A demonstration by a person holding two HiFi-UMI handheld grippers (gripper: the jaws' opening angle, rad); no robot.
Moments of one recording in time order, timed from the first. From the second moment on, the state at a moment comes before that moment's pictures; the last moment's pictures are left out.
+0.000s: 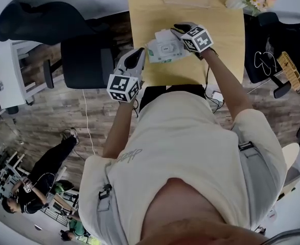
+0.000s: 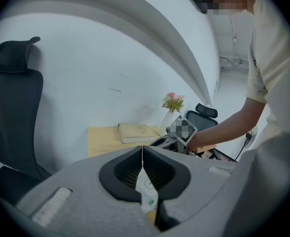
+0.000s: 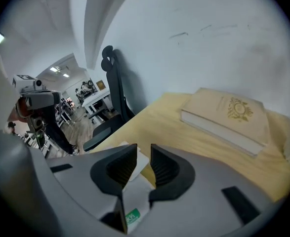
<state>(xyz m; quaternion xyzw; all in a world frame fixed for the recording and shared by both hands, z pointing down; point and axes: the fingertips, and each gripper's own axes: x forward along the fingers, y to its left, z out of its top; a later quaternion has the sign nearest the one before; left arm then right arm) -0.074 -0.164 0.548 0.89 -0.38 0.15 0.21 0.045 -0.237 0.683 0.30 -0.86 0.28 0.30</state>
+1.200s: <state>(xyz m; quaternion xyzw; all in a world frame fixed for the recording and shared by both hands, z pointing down) -0.101 -0.145 0.552 0.87 -0.42 0.14 0.22 0.025 -0.215 0.688 0.18 -0.86 0.32 0.35</state>
